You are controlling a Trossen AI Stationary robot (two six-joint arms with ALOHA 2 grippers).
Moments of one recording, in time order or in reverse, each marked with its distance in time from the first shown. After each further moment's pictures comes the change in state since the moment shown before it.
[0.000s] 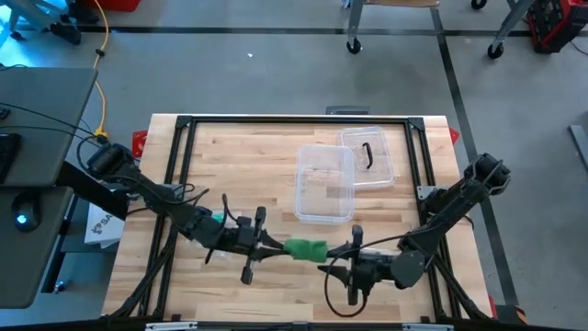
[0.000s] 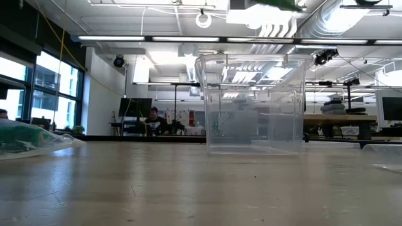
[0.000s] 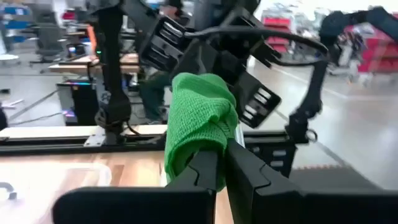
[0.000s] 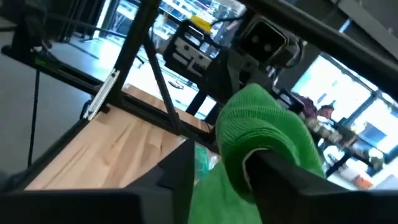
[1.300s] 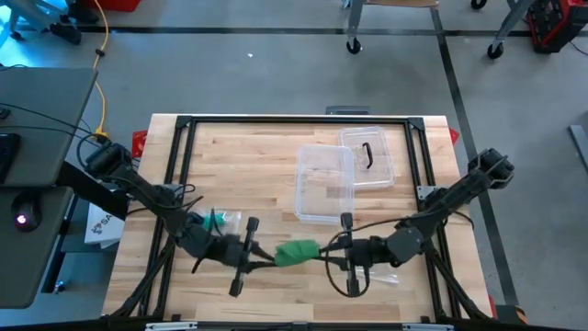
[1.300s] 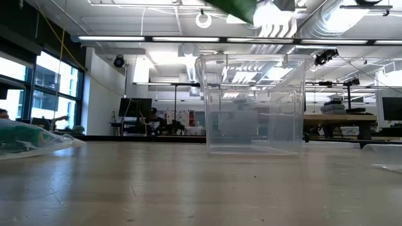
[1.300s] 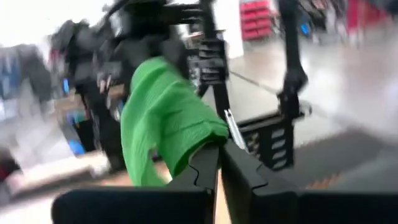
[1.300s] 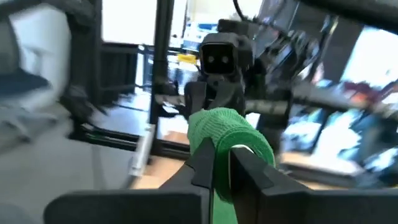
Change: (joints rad) left arm -0.079 -0.020 -0.001 -0.009 -0.035 0.244; right arm -0.126 -0.061 0.003 0.014 -0.284 0.310
